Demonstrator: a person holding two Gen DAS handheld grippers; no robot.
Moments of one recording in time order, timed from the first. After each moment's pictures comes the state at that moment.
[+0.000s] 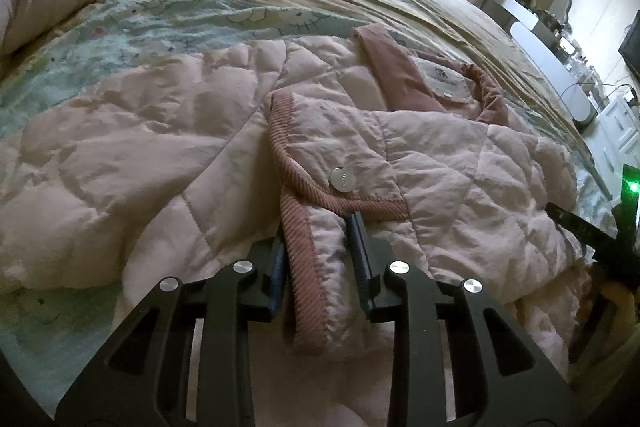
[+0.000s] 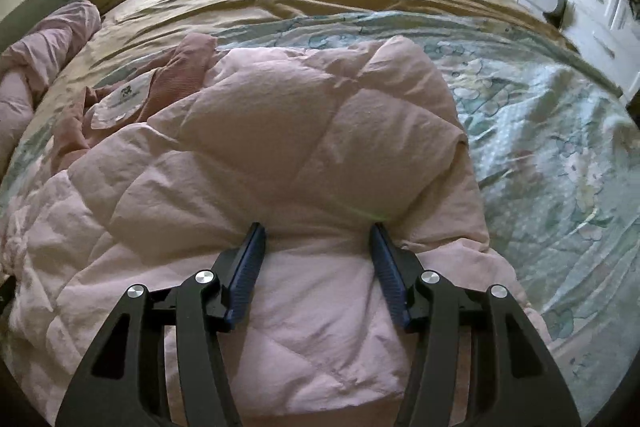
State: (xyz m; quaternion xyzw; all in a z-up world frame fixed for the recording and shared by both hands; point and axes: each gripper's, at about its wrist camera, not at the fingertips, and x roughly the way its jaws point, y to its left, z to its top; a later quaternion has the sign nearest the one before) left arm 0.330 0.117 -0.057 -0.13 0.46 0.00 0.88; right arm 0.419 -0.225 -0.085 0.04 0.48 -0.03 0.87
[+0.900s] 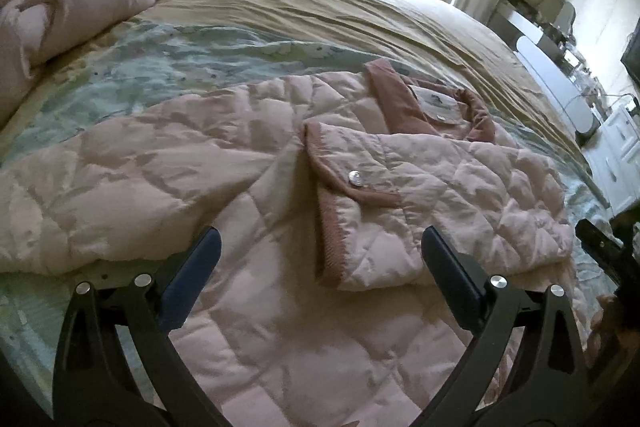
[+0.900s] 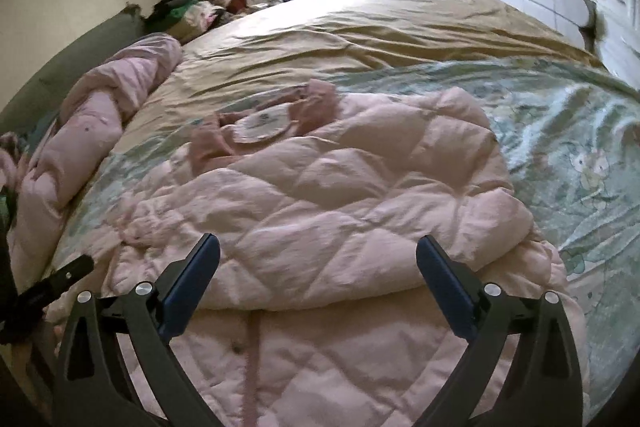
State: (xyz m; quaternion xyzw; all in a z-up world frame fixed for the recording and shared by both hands) left arm 0.287 0.132 -0.010 -0.13 0.44 0.02 0.89; right arm 0.330 -0.180 -0.003 0.10 0.41 0.09 0.90
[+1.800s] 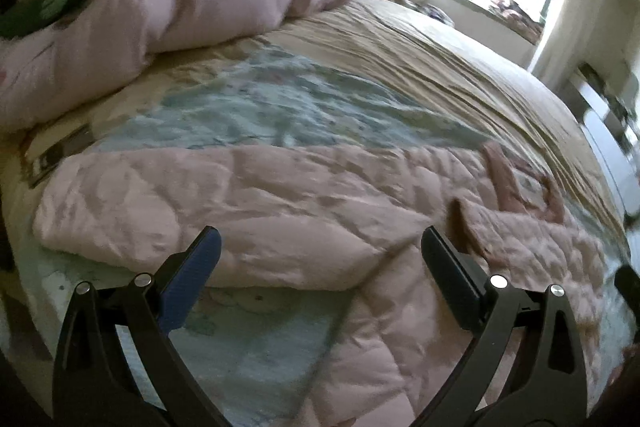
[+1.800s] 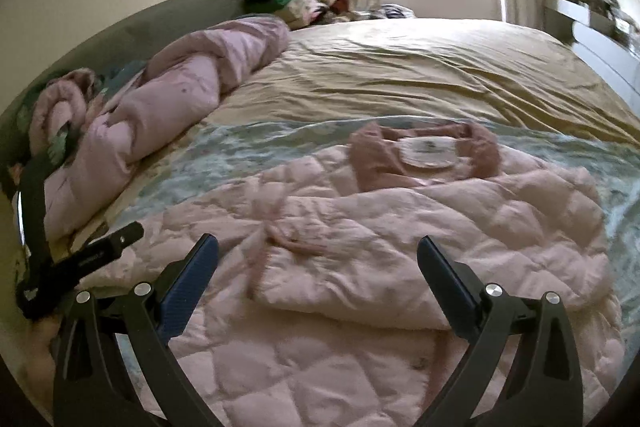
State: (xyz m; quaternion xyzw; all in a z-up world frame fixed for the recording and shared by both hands) left arm 0.238 0.248 0.021 -0.18 0.38 0.19 0.89; right arm 0.307 -0.015 0.052 0.03 0.37 0.24 0.90
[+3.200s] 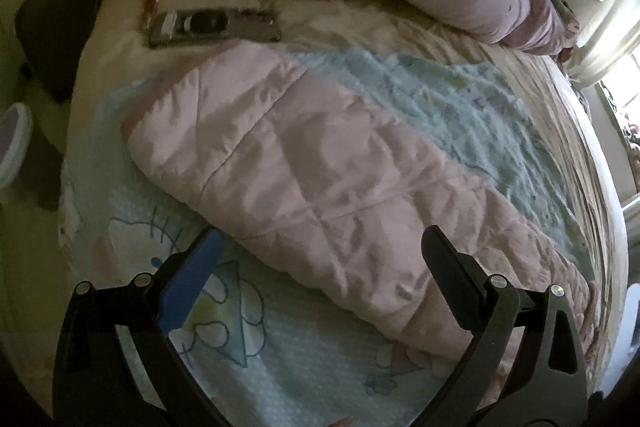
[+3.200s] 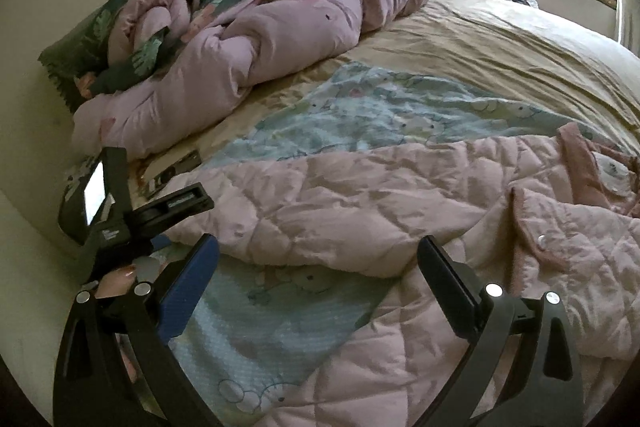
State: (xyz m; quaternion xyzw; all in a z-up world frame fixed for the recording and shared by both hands) left arm 0.160 0.426 -0.052 -0.38 0.39 0.39 0.75; right arm 0.270 0.182 0.031 -0.04 0.42 0.40 0.81
